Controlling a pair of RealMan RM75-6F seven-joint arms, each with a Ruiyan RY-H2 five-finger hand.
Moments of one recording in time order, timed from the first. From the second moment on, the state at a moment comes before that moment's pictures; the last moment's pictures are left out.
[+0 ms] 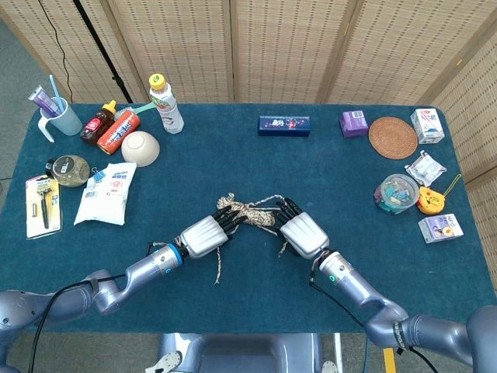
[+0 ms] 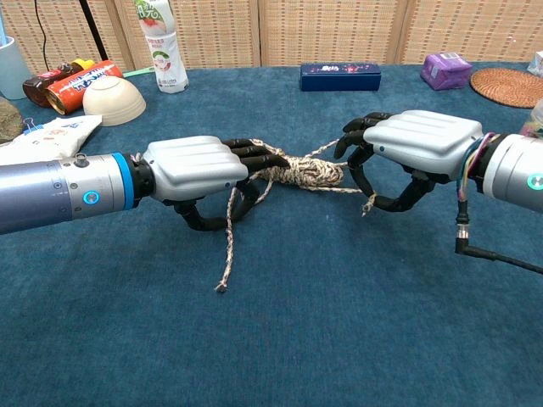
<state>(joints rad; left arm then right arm) -0.93 -1.70 0.02 -1.11 1.64 0.84 0.10 0.74 -1.56 0.08 -1.37 -1.43 0.94 -0.24</state>
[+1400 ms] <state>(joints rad) -0.92 -1.68 0.01 -1.14 1.60 0.87 0.11 0.73 -1.55 0.08 -1.39 -1.42 0.95 -0.24</state>
